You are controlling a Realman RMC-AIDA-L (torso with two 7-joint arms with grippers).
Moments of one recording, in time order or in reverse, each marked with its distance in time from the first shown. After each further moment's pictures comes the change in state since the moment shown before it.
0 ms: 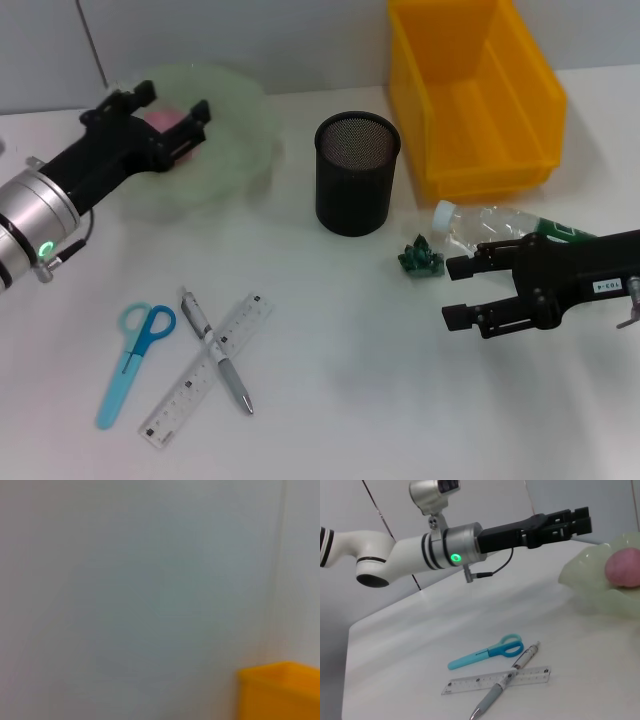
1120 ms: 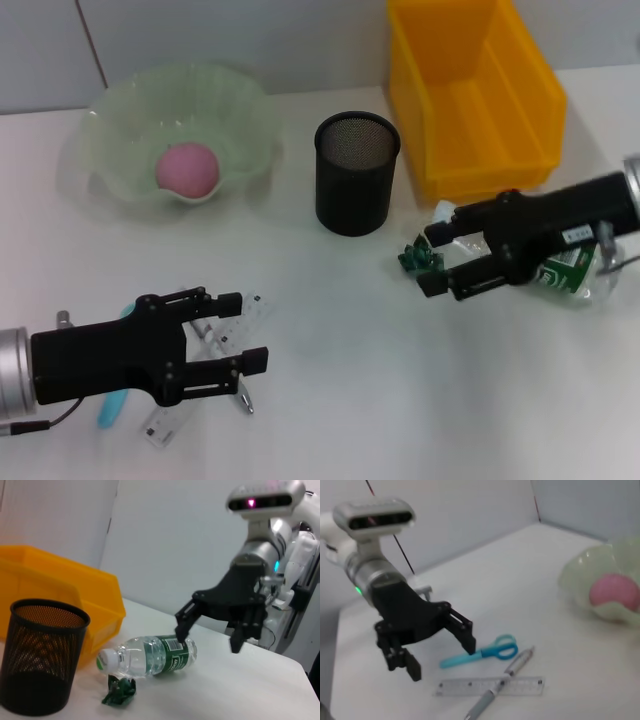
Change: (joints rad) left arm 0.280 0.063 0.150 0.402 0.583 0.478 -0.520; right arm 0.048 0.053 -0.081 -0.319 -0.086 -0.010 0.289
